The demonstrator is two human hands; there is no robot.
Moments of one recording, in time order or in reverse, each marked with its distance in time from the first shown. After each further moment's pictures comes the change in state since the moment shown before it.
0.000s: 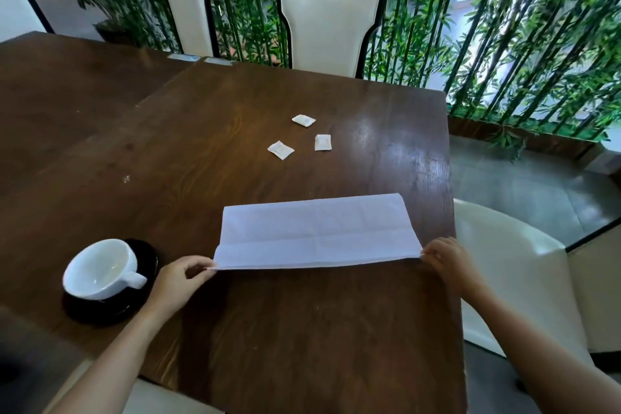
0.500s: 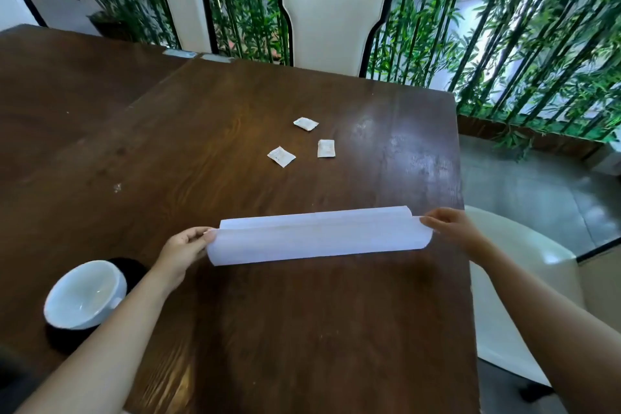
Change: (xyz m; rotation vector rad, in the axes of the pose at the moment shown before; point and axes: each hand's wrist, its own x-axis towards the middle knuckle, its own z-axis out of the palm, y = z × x) left_hand 0.094 0.020 0.002 -0.541 -0.012 -0.315; right_hand 0.098 -0.012 -0.029 0.493 -0.114 0.273
